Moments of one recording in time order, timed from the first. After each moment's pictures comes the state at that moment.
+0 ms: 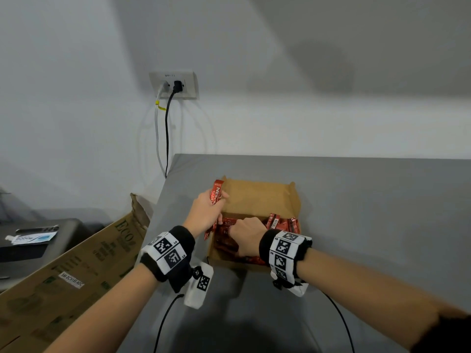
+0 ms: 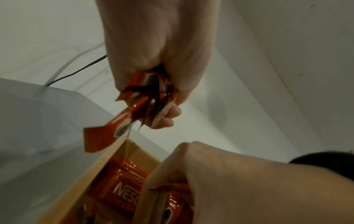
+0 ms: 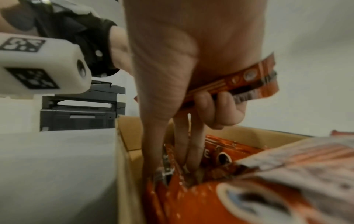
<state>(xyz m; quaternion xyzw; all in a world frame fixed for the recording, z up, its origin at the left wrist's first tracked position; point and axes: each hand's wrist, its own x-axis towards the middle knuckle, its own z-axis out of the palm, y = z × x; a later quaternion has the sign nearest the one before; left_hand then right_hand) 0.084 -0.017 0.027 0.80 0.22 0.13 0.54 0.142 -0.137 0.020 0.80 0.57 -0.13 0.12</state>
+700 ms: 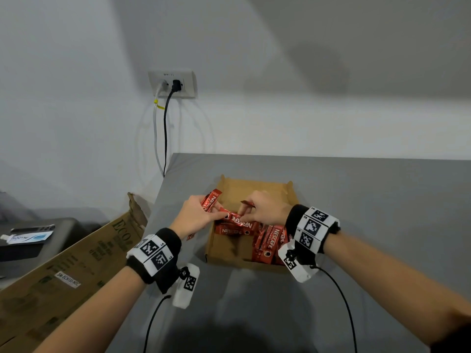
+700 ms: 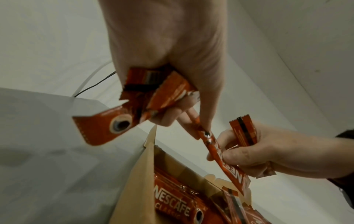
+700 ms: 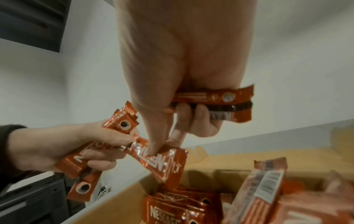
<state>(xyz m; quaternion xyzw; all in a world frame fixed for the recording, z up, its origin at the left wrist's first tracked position) 0.068 -0.004 0.024 0.80 0.21 0.08 0.55 0.189 -0.153 0.049 0.83 0.45 -0.26 -0.20</state>
